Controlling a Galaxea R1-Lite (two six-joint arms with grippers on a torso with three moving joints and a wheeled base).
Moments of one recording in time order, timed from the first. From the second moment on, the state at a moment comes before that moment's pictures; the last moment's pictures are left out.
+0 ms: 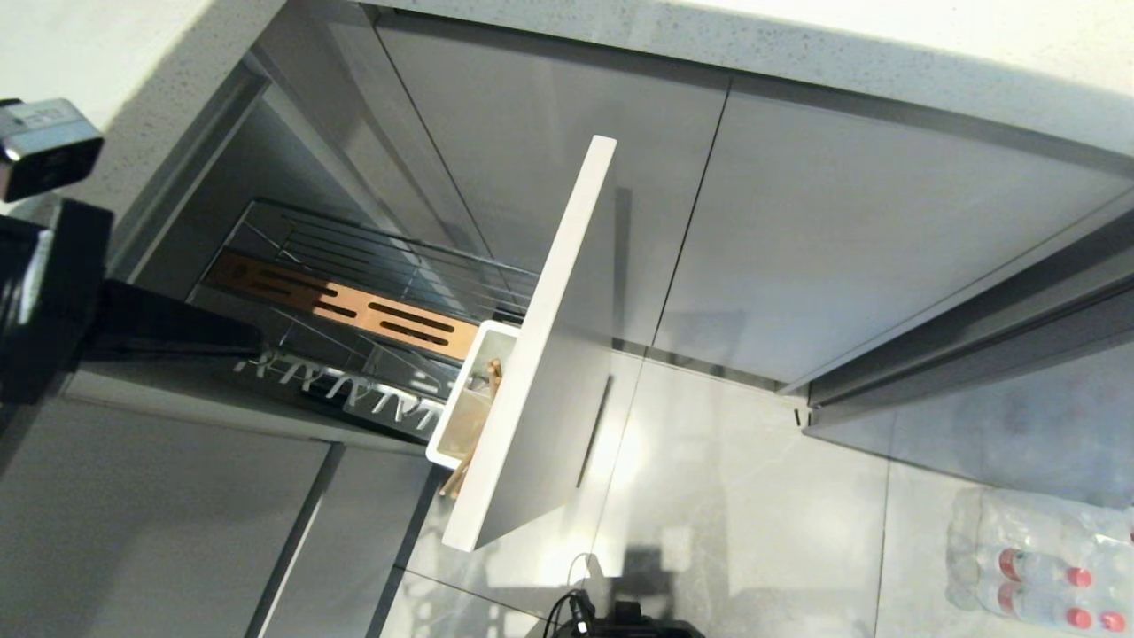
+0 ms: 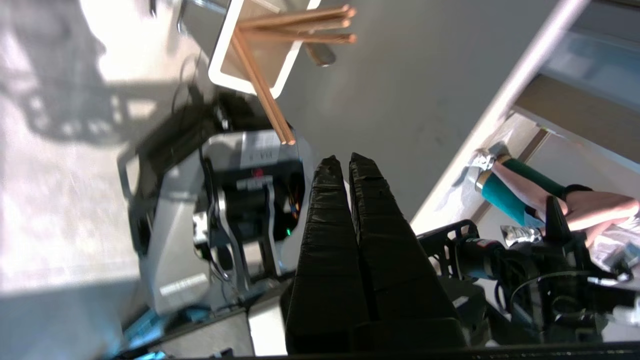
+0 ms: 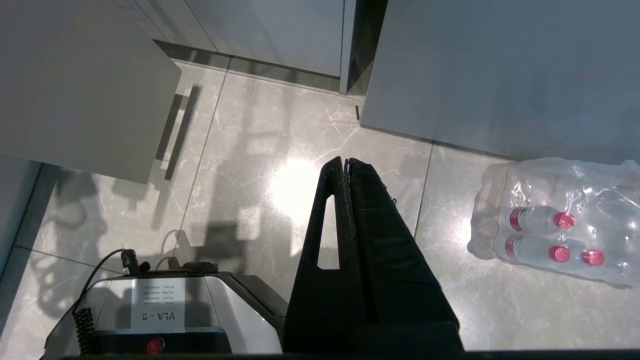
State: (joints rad) left arm -0.25 1.30 -1.58 0.95 -0.31 -0.38; right arm 0.00 0.00 0.00 0.00 -0.02 0.04
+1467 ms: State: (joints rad) left arm -0.54 1.77 -1.70 1.12 -0.02 -0.61; right arm 0.00 0.00 0.00 0.00 -0.02 0.04
